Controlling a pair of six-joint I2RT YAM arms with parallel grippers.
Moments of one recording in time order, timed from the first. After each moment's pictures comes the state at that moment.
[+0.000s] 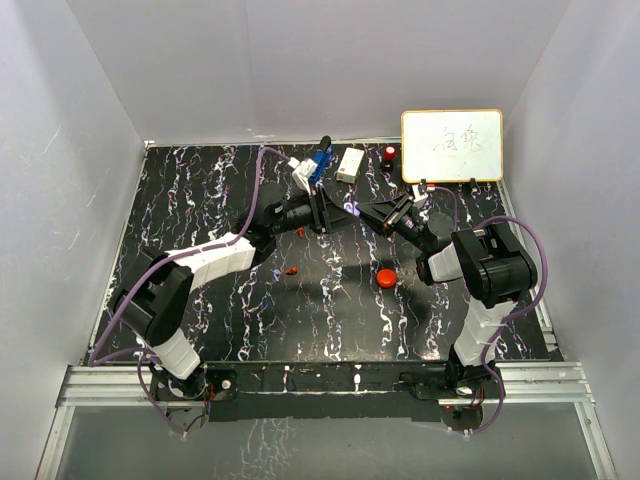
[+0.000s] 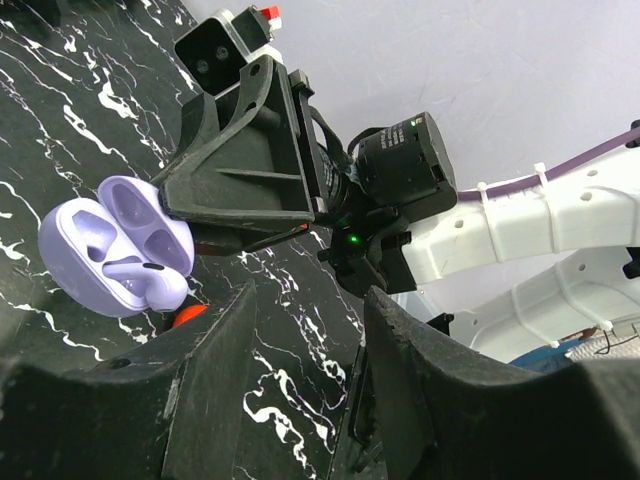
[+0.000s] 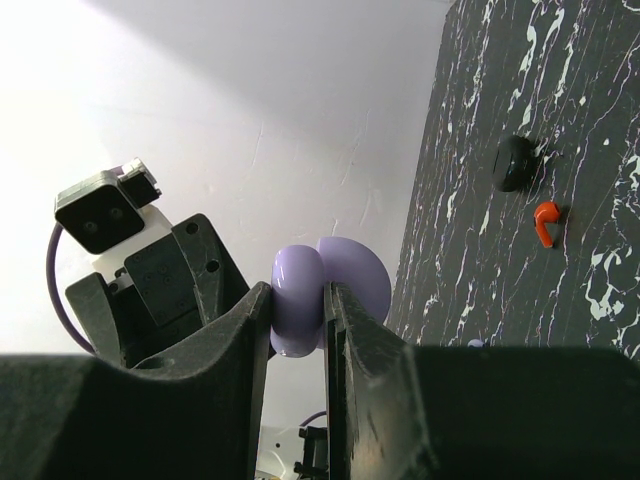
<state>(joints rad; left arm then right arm) -0.62 1.65 0.96 0.65 0.61 -0.81 0.18 1.86 0.58 1.46 -0.65 1.55</state>
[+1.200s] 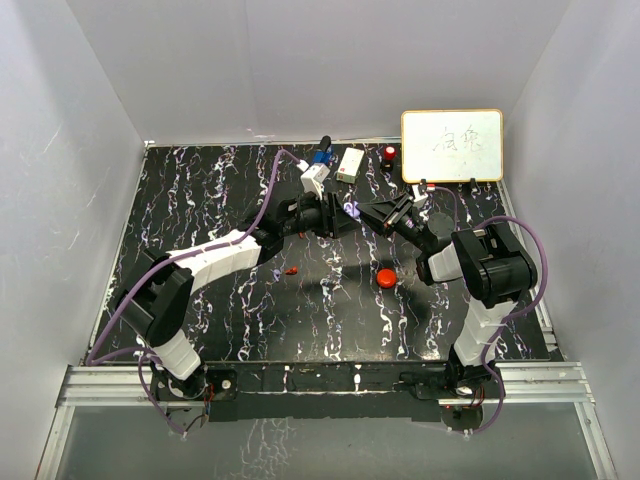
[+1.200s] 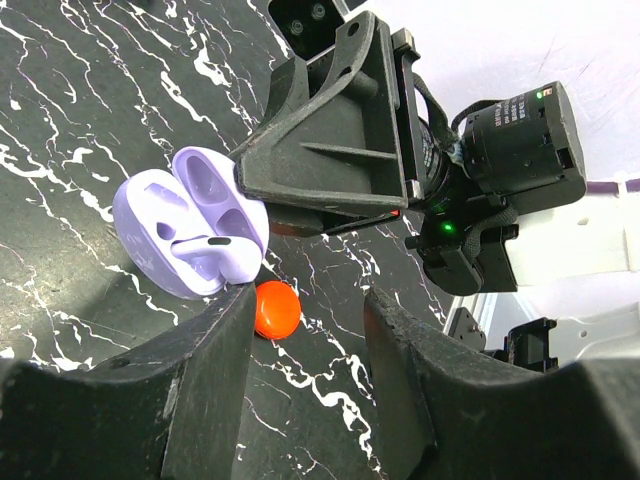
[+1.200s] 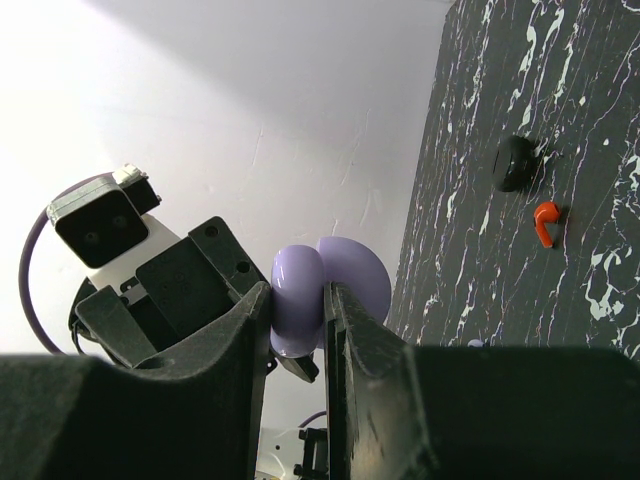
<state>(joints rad) -0.67 1.66 1.03 0.37 0.45 -0.60 0.18 1.86 0.58 1.46 -0.65 1.55</state>
